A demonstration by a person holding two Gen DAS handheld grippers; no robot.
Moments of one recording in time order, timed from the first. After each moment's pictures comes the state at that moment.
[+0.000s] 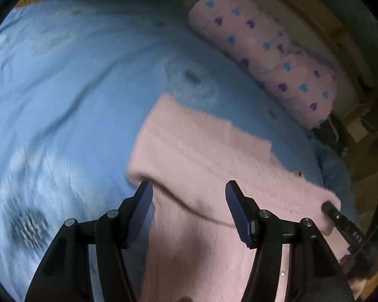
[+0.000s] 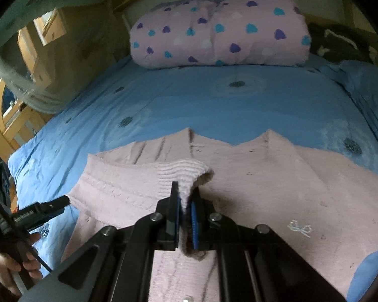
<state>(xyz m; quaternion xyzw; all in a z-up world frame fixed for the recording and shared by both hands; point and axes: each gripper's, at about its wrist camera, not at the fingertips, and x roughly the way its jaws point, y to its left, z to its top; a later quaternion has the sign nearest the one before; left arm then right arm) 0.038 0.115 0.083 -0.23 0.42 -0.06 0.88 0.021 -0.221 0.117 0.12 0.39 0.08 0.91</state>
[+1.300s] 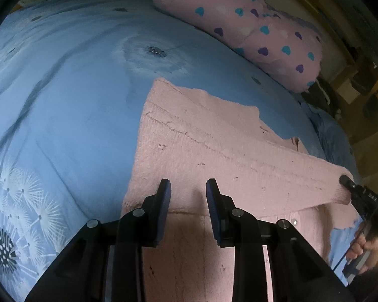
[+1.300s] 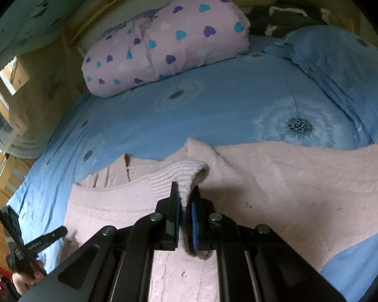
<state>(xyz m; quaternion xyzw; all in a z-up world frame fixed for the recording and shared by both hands) 0.058 0.062 0.056 -0.17 0.47 -0.13 0.85 0.009 -0.335 0.105 0.22 0.38 0.00 0.90</state>
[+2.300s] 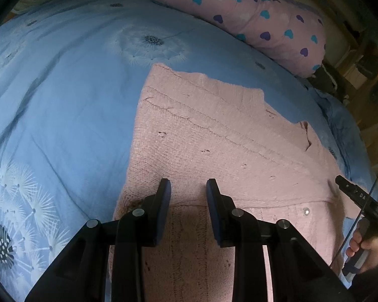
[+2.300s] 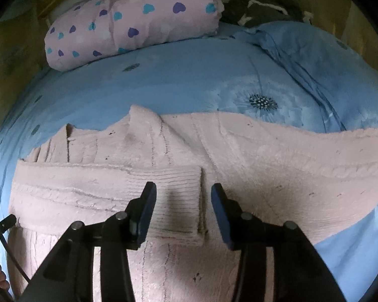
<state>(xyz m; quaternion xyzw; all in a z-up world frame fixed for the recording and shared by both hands) 0.054 0.045 0.046 -0.13 0.49 -0.12 0.85 0.014 -0.336 0.070 0.13 0.44 -0.10 0.88</state>
